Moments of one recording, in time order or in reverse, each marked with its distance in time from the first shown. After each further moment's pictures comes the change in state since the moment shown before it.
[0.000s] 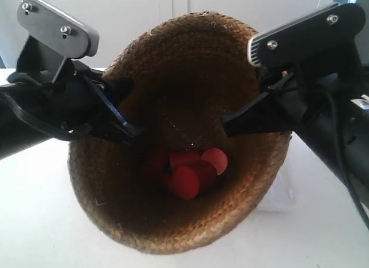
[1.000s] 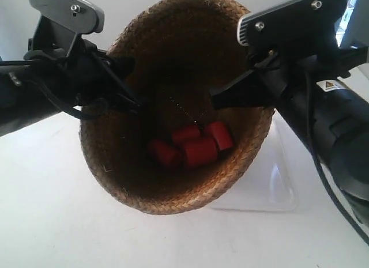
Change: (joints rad) left arm 0.145 0.134 -0.078 0.342 0.041 -0.324; right arm -0.145 0.140 -0.035 -0.298 0.048 0.297
